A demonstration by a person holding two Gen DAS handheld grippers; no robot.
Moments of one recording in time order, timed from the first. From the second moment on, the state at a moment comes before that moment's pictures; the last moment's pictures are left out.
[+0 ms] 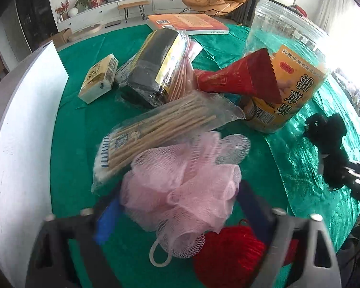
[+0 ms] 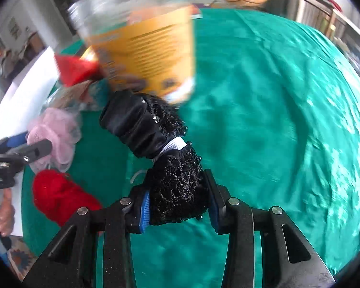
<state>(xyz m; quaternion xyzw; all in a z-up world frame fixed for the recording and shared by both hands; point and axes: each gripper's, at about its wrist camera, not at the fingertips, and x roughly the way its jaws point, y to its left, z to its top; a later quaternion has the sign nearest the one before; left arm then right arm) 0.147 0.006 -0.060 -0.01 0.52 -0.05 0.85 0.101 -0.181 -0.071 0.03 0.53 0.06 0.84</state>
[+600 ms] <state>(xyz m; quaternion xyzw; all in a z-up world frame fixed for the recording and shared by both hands) 0.077 0.125 0.088 -0.09 0.41 -0.06 0.91 0.155 -0.234 0.060 0.09 0.43 0.01 0.90</state>
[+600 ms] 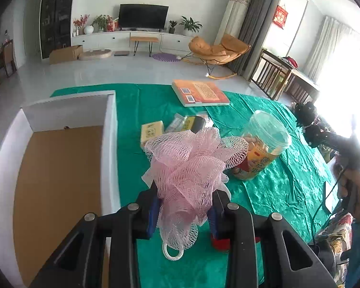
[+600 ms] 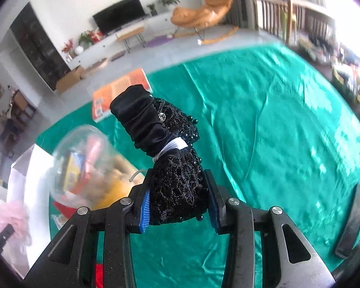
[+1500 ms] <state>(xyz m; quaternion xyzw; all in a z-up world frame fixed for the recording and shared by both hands) -0.028 0.168 0.083 -0.13 0.35 -0.05 0.93 0.076 -0.105 -0.021 -0.08 0.46 0.15 0.87</state>
